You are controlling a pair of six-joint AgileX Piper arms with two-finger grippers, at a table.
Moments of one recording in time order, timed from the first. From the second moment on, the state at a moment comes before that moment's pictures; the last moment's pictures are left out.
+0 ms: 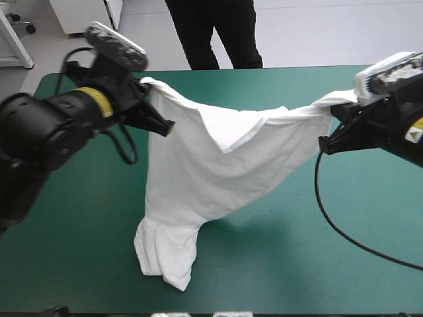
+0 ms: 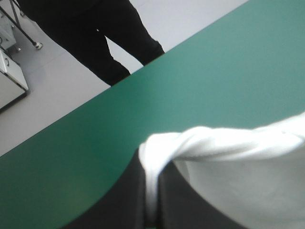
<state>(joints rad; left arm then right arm) -0.81 1.37 -1.93 0.44 1.21 -0.04 0.28 1.06 -1.59 0.16 1.04 -0.19</state>
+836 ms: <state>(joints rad) -0.43 1.99 -1.89 -0.04 0.91 0.11 0.28 1.70 -1.53 -0.18 0.81 -0.04</state>
